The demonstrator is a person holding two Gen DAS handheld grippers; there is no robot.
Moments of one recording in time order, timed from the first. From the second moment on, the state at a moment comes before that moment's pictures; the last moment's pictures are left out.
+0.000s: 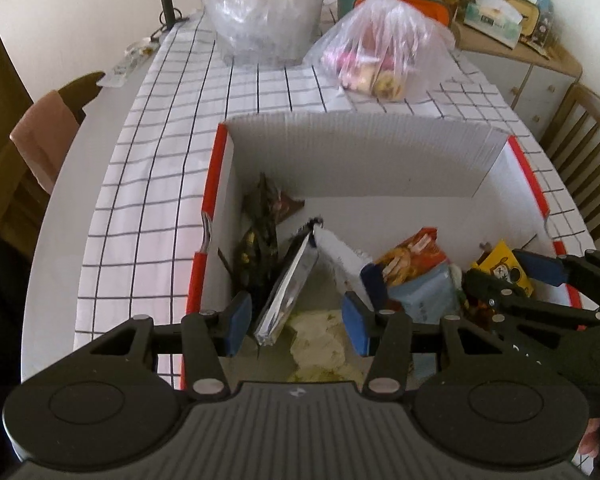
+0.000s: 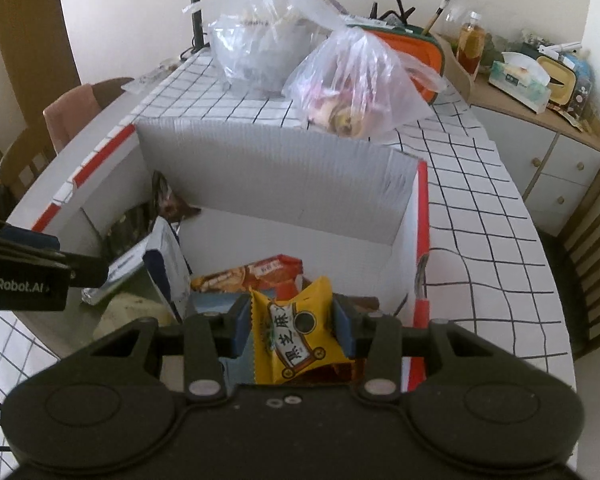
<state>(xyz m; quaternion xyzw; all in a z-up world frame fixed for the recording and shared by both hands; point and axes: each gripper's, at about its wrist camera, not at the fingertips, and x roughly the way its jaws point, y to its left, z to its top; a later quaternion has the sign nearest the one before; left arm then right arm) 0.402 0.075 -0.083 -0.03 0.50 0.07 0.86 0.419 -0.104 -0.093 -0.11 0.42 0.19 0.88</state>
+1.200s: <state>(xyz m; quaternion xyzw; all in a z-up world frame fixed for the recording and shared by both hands) 0.332 0.069 -0.032 -0.05 0.45 0.03 0.89 0.347 -0.135 -0.026 -0.04 0.36 0.23 0.90</state>
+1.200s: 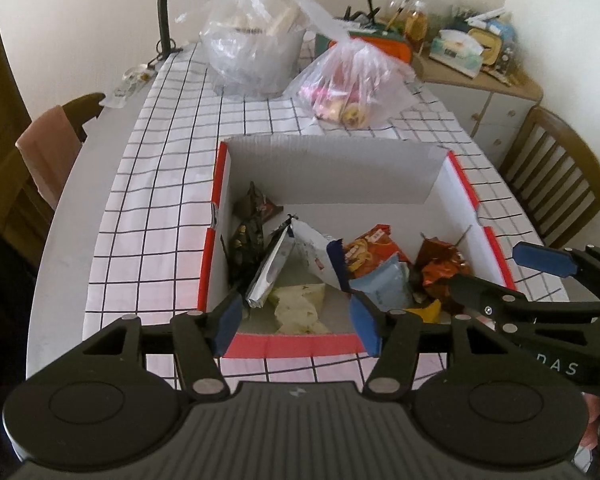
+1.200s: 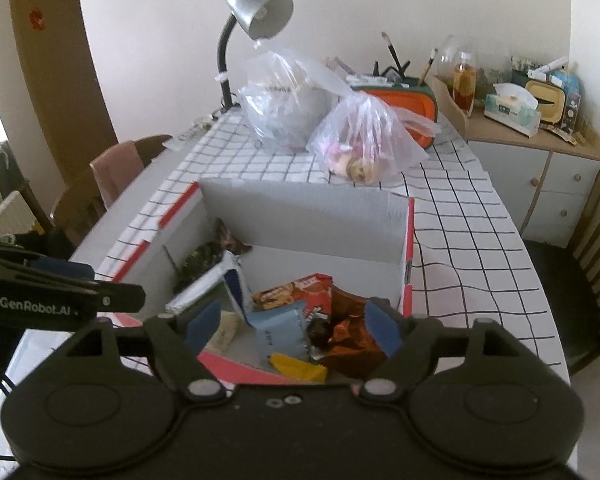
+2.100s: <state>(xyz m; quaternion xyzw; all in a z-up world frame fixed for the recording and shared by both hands) 0.228 0.056 -0.002 -0.05 0.40 -0.03 0.91 0.238 -0.162 -0.003 -0.01 0.33 0.24 0.91</state>
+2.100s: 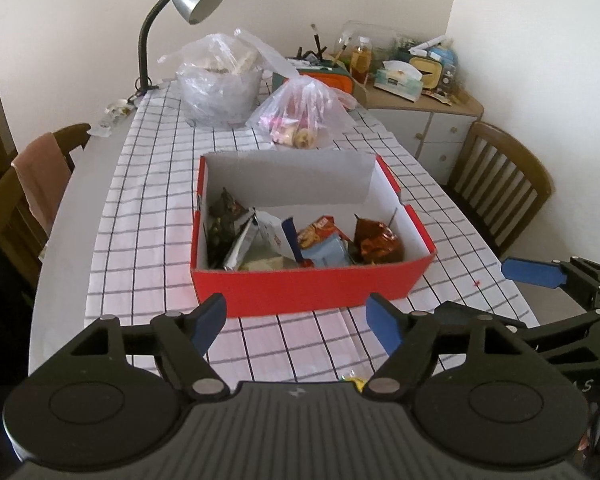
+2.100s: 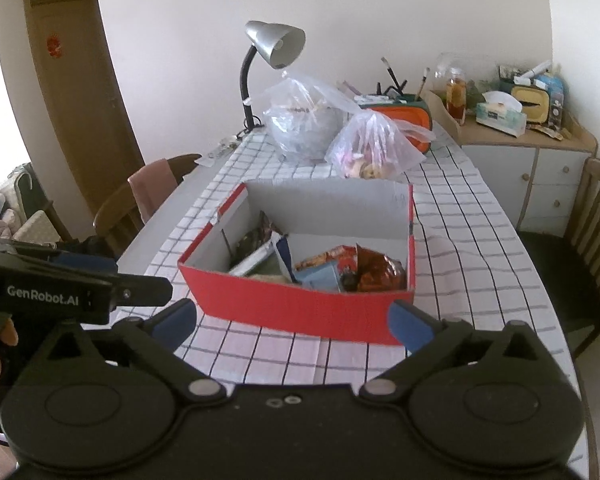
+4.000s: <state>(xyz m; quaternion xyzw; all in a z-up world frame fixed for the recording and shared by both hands) 0.272 -0.006 -0.167 0.10 0.55 -0.21 0.80 0.218 -0.153 -0.139 -0.08 0.47 0.27 0.84</state>
